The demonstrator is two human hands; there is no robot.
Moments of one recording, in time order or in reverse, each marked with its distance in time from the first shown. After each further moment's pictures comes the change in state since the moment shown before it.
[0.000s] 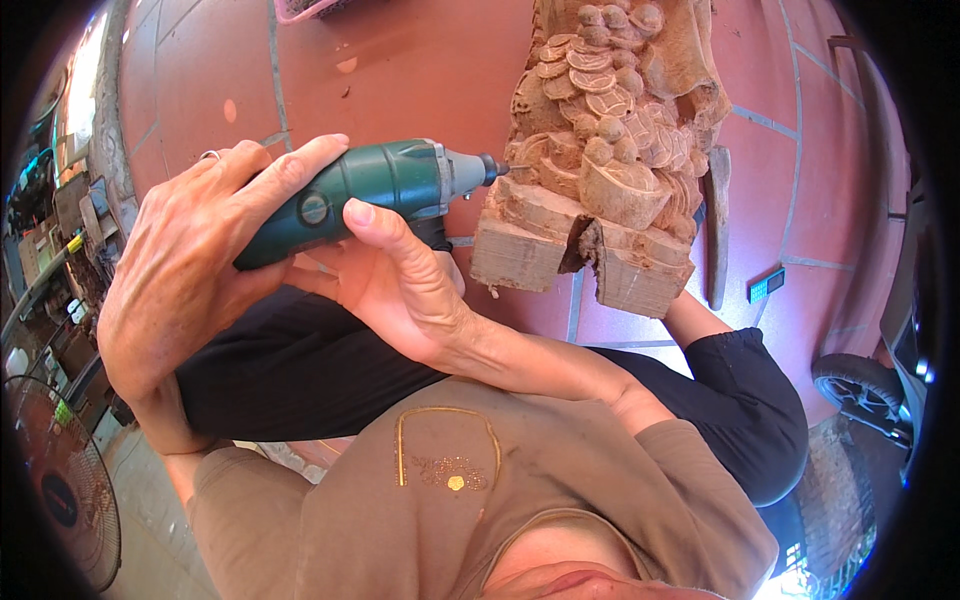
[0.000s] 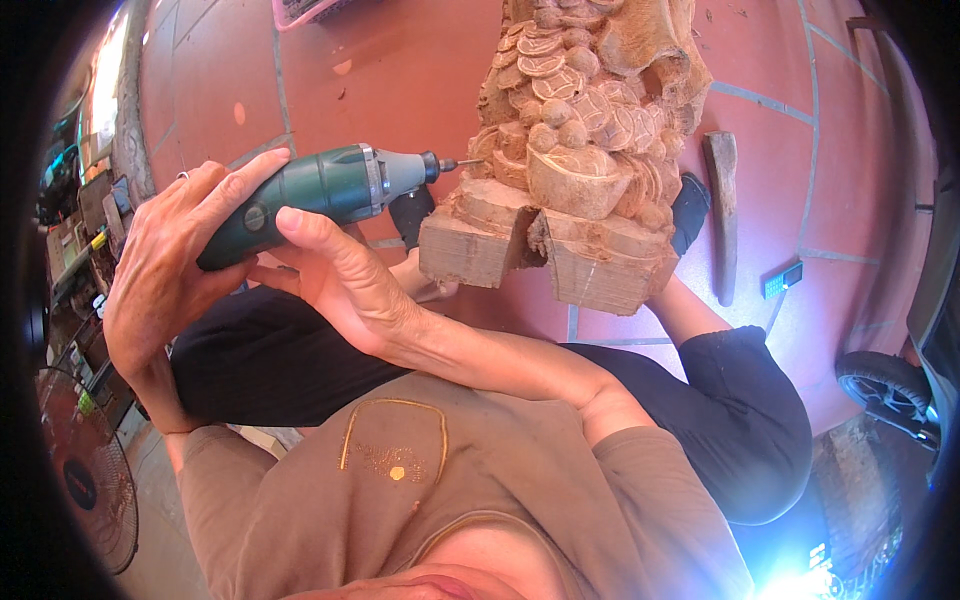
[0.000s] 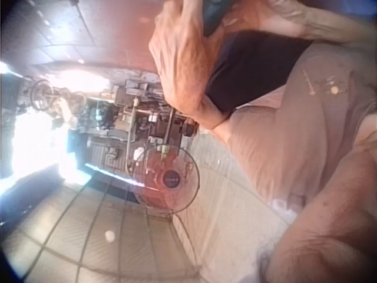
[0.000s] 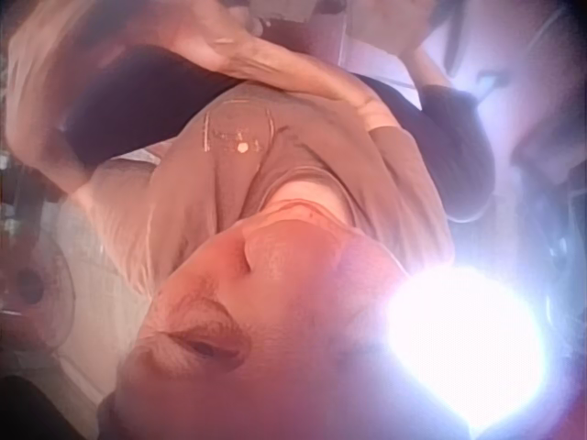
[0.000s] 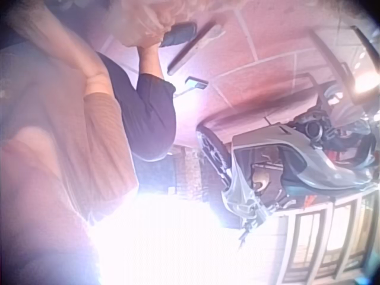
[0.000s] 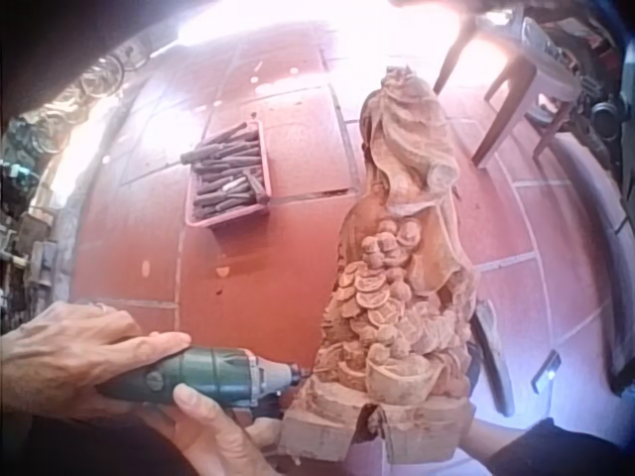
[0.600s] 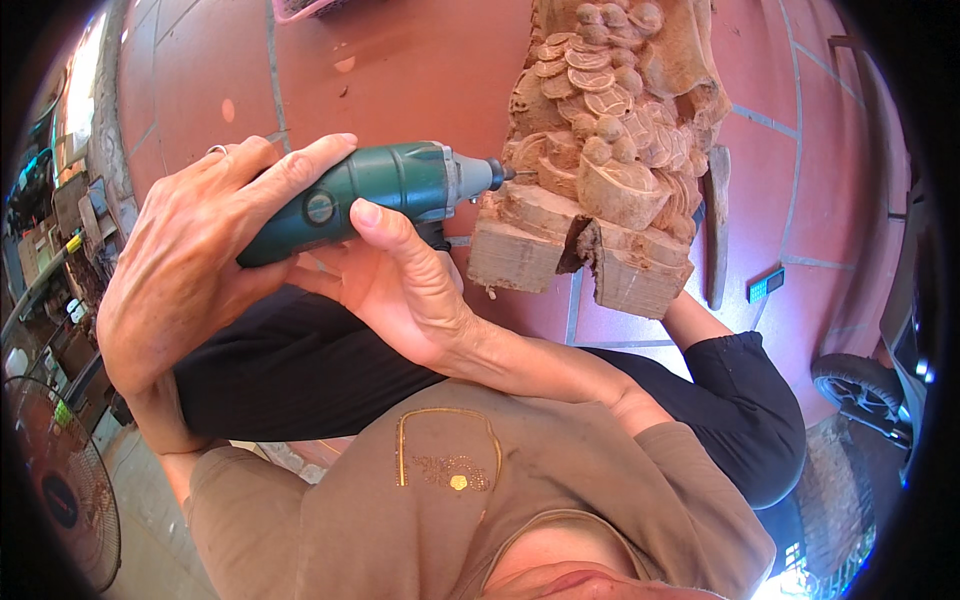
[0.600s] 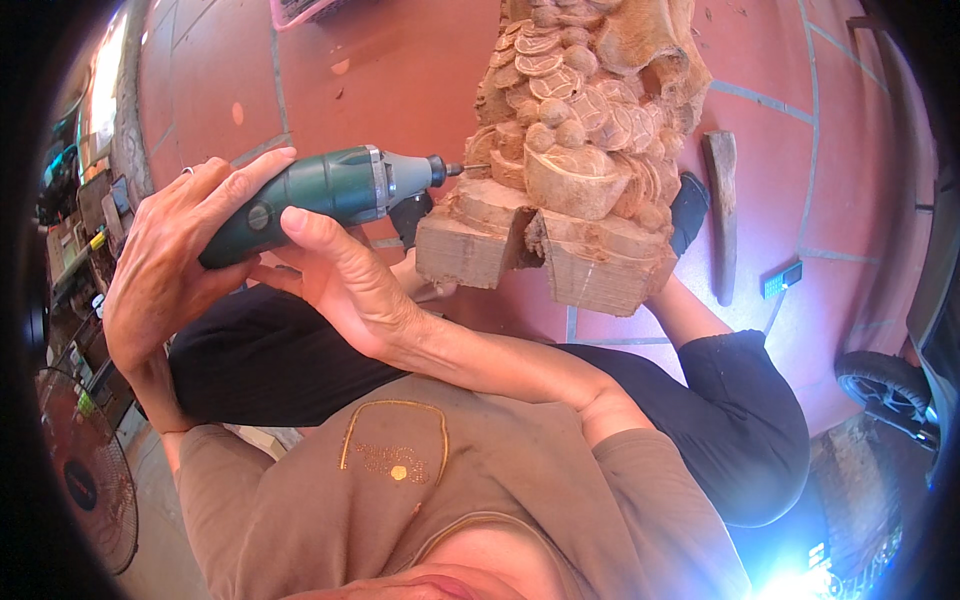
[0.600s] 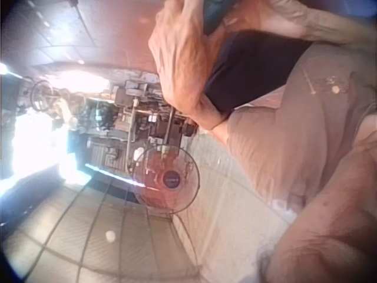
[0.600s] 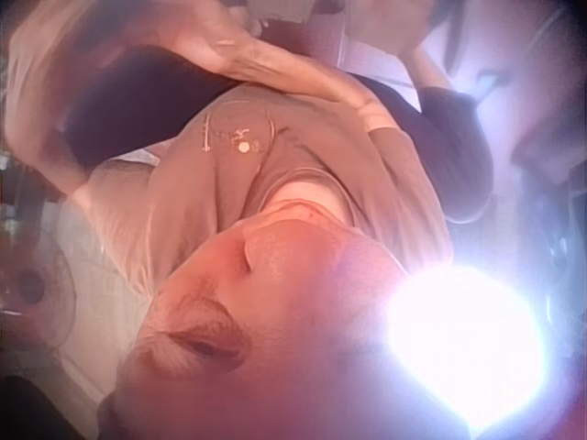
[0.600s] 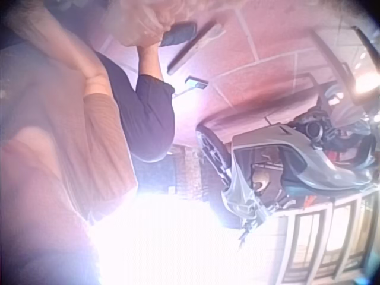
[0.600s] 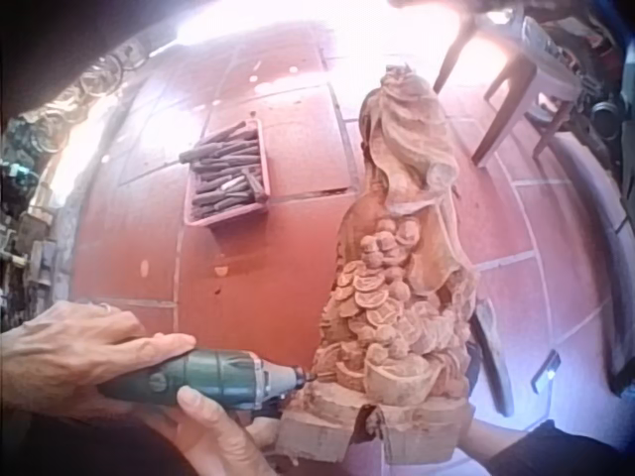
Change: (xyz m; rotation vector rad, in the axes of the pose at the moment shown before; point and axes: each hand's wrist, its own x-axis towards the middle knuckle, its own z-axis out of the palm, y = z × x) left_hand 0.006 0.000 0.000 -0.043 -0.020 0.025; right_hand -0.003 -0.001 -0.002 0.004 0.029 -0.029
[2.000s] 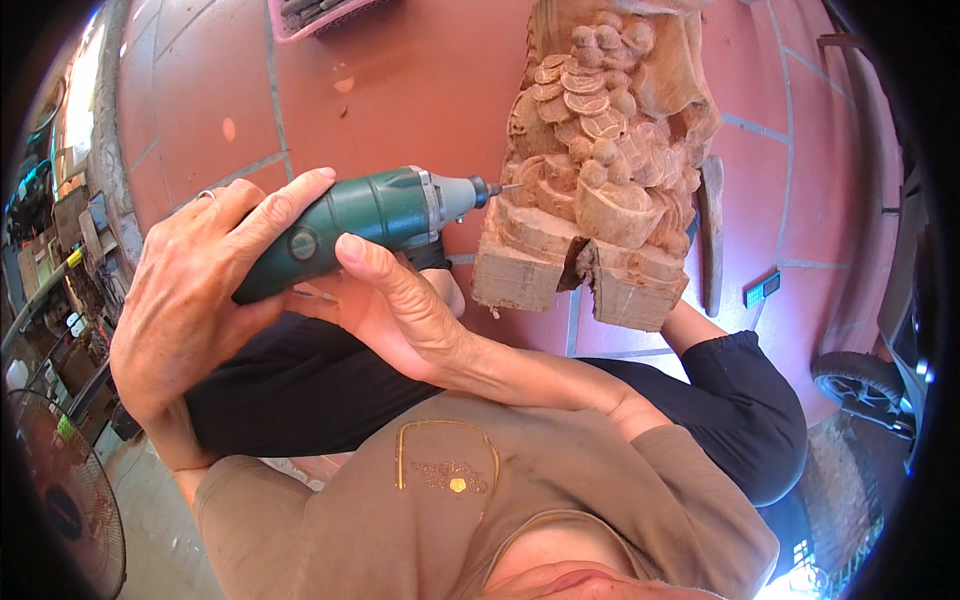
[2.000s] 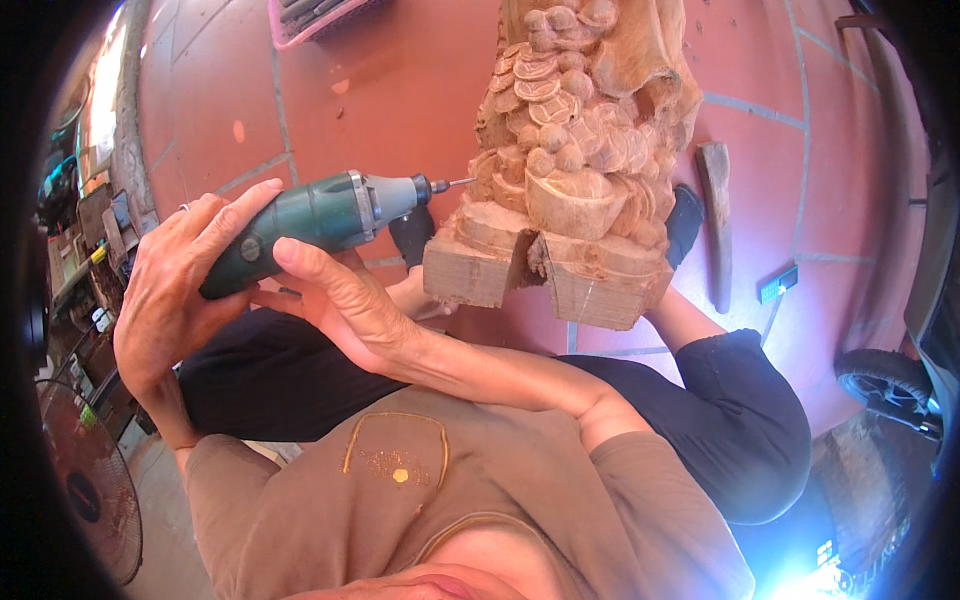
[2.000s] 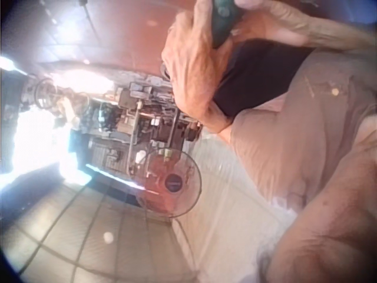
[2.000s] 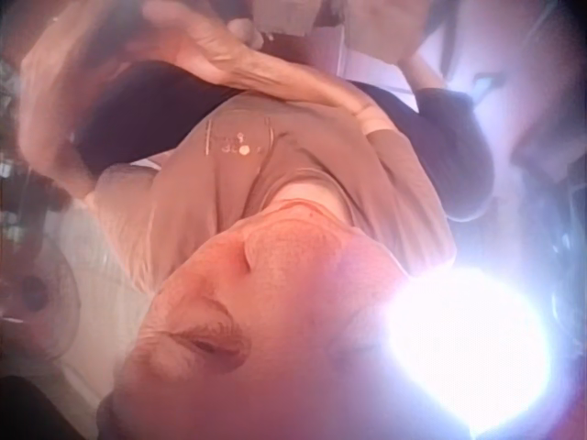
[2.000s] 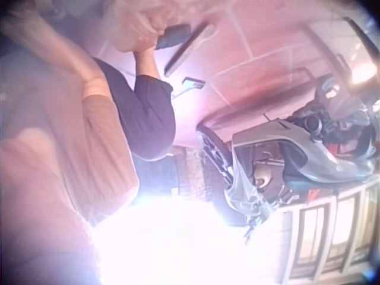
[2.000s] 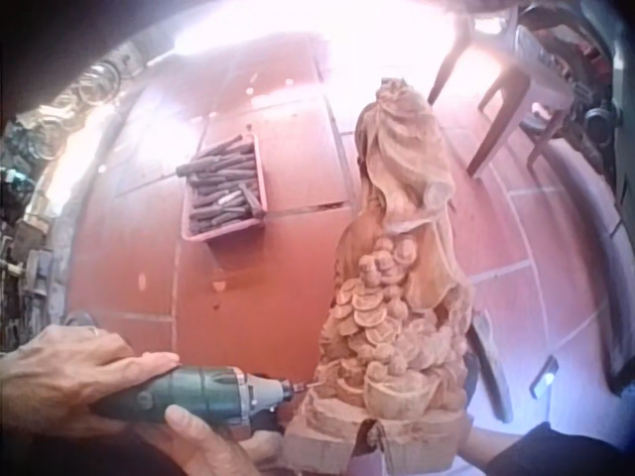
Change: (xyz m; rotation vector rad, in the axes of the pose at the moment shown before) left_hand -0.013 -0.006 -0.001 -0.023 0.024 -0.062; right_hand 0.008 0.009 -0.006 -0.030 -0.025 0.078
